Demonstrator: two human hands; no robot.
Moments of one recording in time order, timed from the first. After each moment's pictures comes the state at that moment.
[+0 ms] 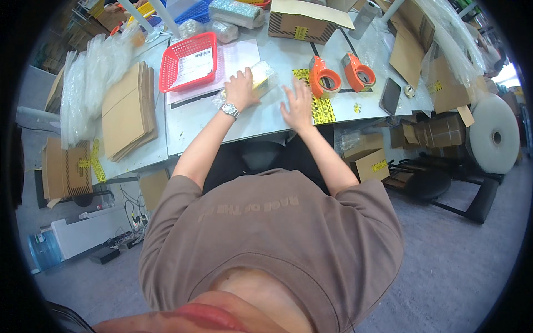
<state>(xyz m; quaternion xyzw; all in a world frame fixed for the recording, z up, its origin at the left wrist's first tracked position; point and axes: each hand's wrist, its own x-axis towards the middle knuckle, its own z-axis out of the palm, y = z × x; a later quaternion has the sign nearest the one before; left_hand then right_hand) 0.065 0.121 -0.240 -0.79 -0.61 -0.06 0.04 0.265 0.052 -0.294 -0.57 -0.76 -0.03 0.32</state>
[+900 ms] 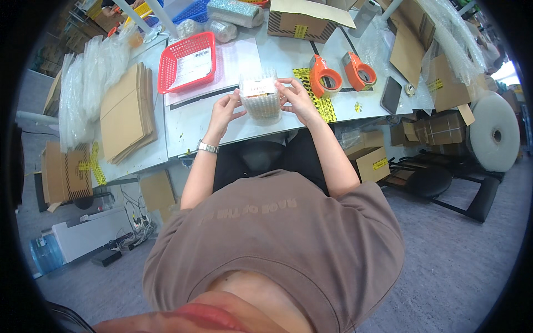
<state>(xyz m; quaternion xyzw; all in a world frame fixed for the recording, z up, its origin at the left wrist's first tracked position) 0.019 0.056 -0.220 -0.43 -0.50 -0.43 -0.62 0.255 0.055 -0.206 -0.47 -0.38 0.66 0.44</state>
